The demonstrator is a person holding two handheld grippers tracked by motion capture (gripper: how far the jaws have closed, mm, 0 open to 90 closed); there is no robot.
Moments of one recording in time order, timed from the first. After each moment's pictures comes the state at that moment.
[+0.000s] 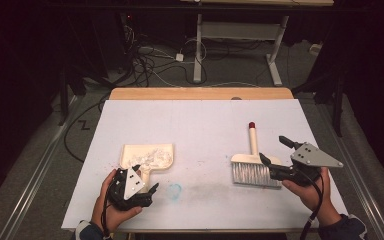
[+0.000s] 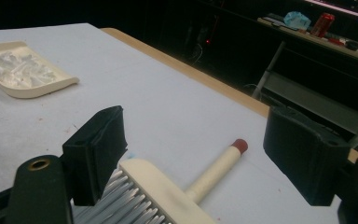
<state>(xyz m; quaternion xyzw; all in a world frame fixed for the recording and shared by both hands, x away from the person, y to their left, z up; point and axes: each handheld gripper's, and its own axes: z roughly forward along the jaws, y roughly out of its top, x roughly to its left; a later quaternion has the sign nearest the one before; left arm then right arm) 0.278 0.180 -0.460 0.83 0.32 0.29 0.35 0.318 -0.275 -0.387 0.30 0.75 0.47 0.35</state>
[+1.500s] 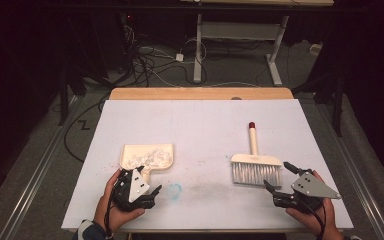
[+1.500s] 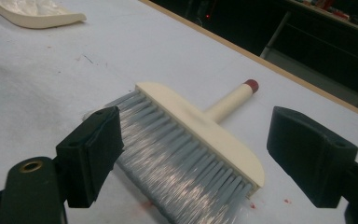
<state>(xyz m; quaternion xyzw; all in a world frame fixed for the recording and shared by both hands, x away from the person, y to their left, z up) 0.278 0.171 -0.464 0.84 0.29 0.30 0.33 0.278 -0.292 -0.441 0.30 0.77 0.43 0.36</state>
